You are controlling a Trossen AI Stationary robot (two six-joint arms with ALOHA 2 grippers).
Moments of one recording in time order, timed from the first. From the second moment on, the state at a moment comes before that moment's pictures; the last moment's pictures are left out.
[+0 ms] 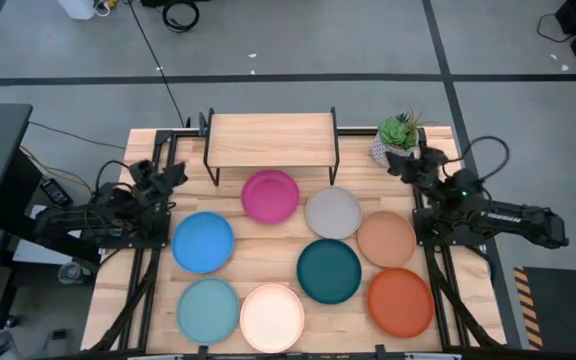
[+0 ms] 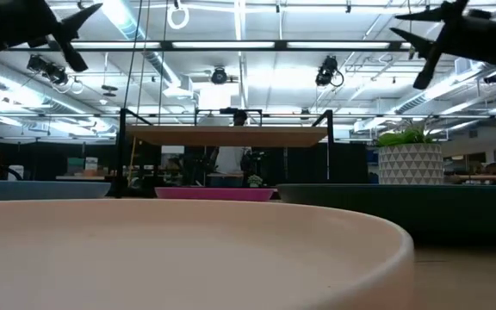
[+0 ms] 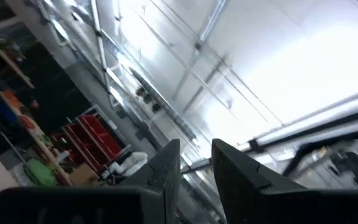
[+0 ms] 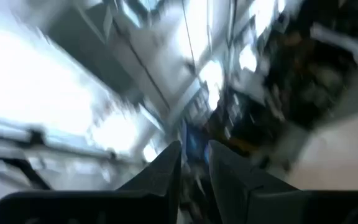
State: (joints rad) left arm 0.07 0.07 0.04 0.74 -0.33 -0.82; right arm -0.35 0.28 0.09 0.69 0.05 1.03
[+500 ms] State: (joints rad) left arm 0.07 0.31 0.57 -0.08 -0.25 -0.72; right arm -0.32 0.74 0.84 -0.87 -0.12 0.50
